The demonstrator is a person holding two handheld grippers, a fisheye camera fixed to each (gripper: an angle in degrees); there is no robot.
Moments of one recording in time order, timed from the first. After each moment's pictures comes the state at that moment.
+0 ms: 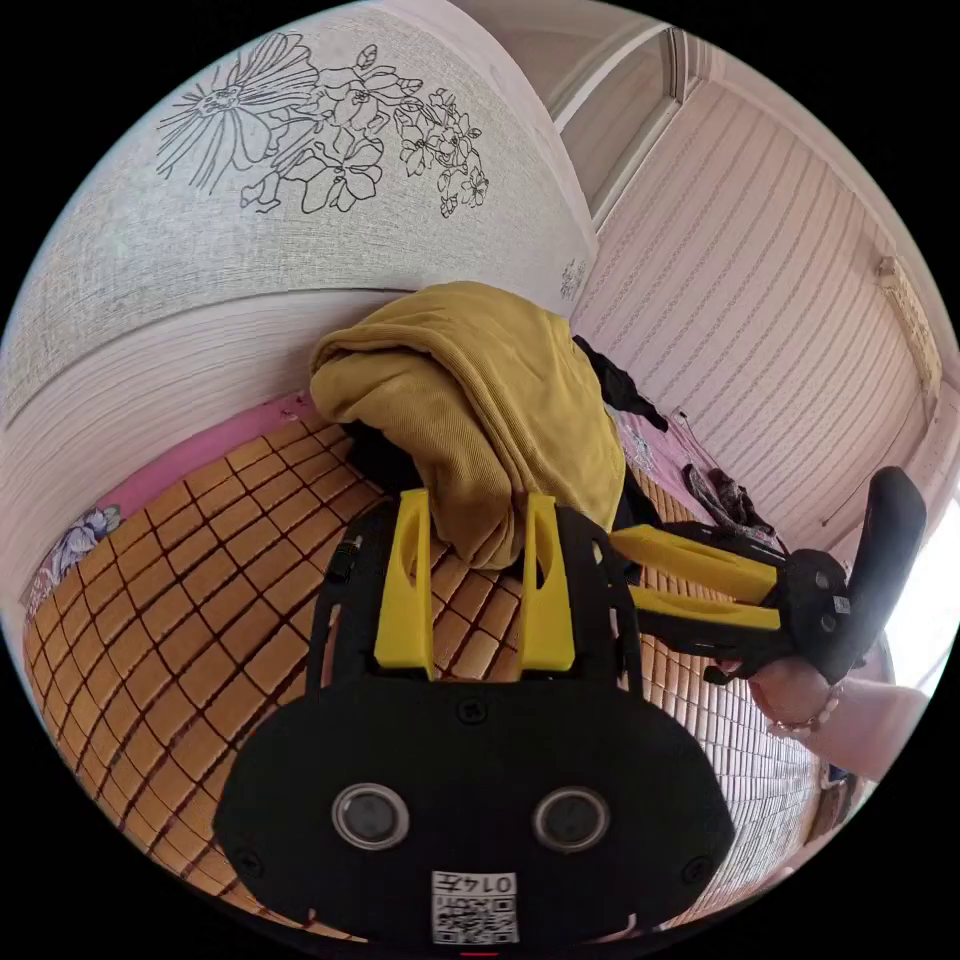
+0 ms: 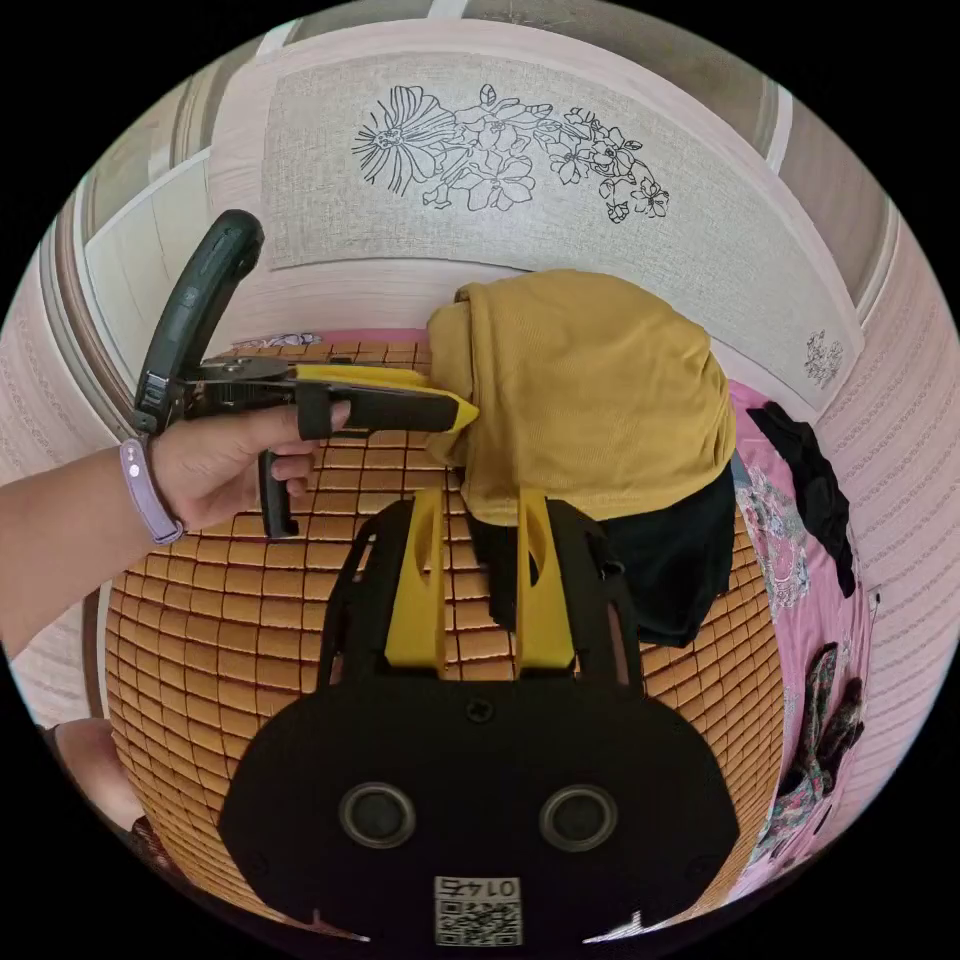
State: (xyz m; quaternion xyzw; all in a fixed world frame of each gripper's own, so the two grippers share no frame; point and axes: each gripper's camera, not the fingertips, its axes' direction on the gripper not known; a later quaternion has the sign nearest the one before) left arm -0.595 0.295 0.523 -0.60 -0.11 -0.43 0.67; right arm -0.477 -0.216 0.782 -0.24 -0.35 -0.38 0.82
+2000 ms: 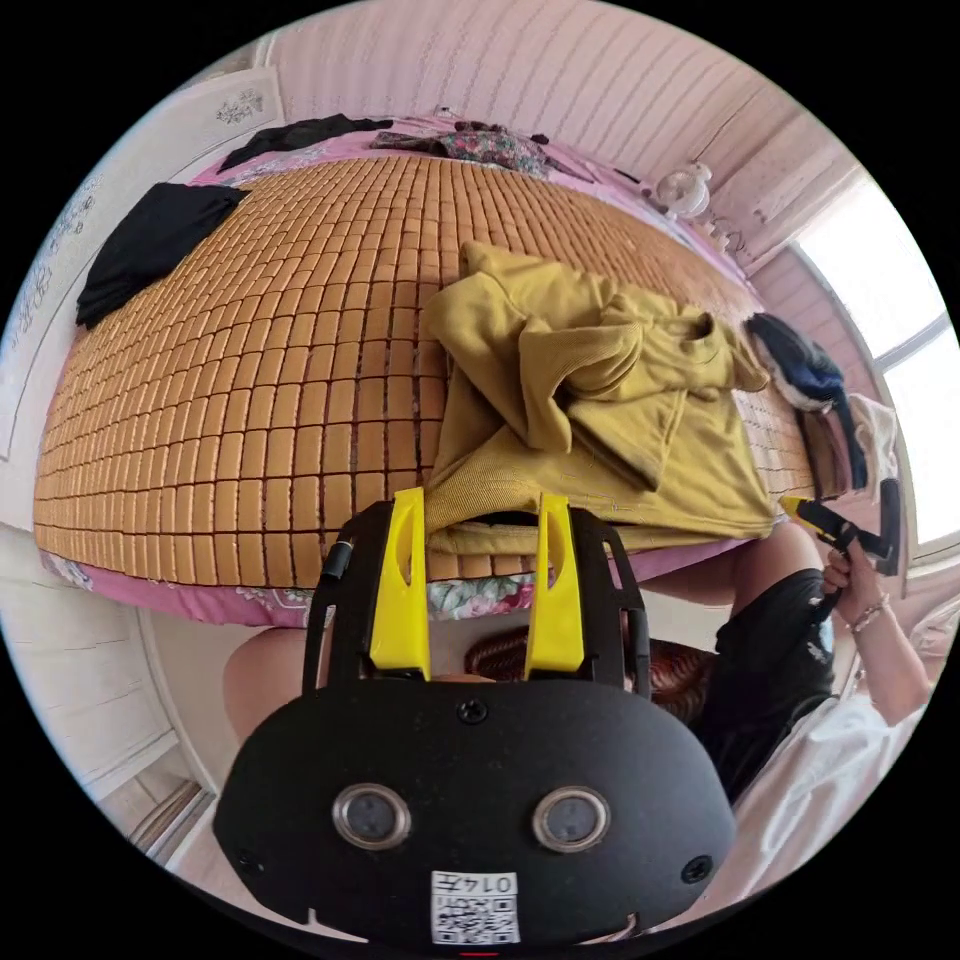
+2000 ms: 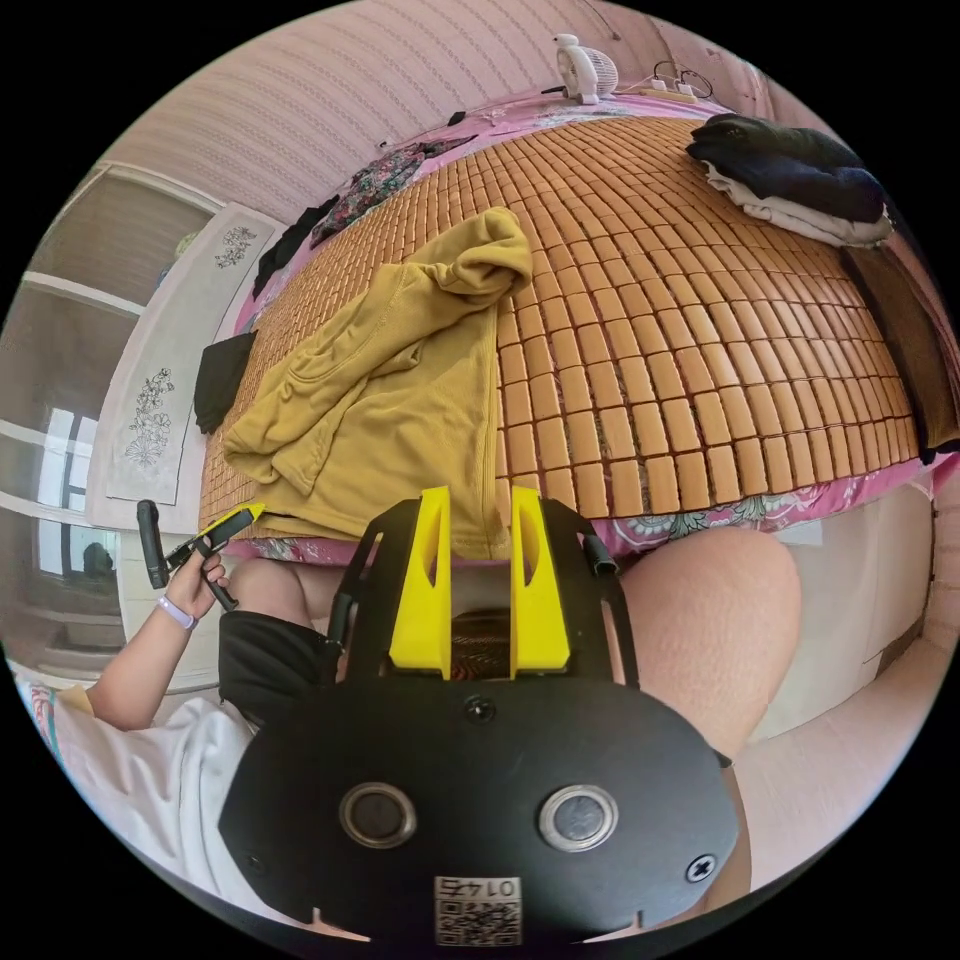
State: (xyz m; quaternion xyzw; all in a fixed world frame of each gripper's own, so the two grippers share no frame) left arm -0.079 -0.045 0.389 -0.77 0.22 -0.26 0.54; right arm 0.266 -0.083 0.370 -0.48 -0.08 0.30 0.82
